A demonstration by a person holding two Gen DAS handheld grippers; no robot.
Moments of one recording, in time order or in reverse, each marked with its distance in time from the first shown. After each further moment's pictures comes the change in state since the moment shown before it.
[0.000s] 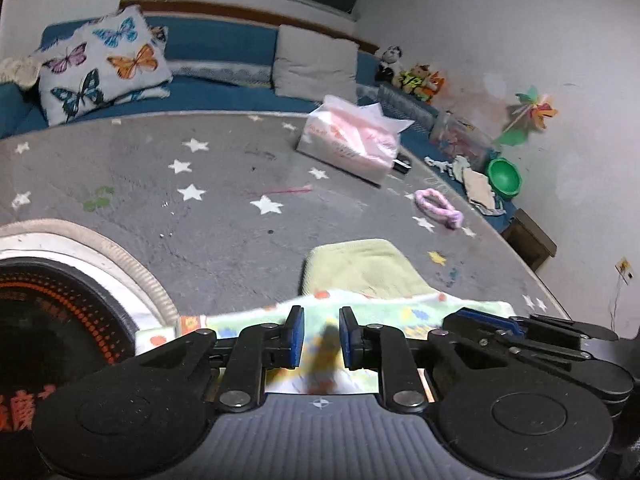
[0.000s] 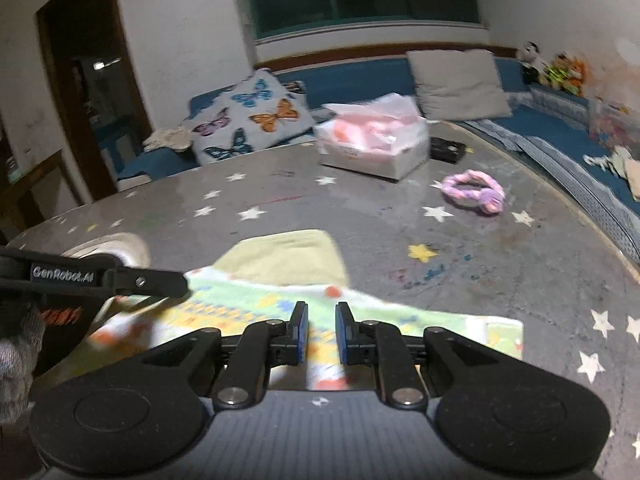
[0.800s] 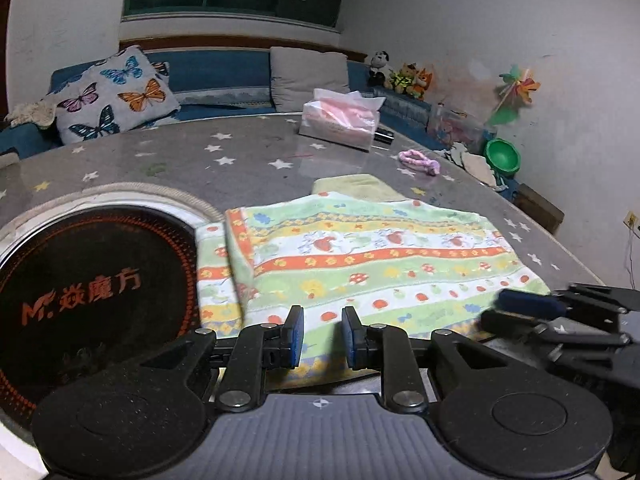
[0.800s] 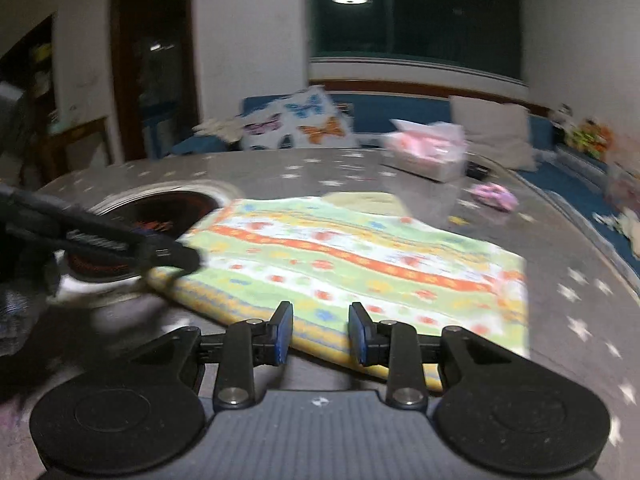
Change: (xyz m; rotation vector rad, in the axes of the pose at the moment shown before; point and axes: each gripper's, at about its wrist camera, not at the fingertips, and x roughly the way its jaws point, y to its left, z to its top) left arm -0.073 -0.005 -0.089 0.112 -0.053 0.070; right arm -0.092 0.047 -0.087 -0.148 -0.083 -0.018
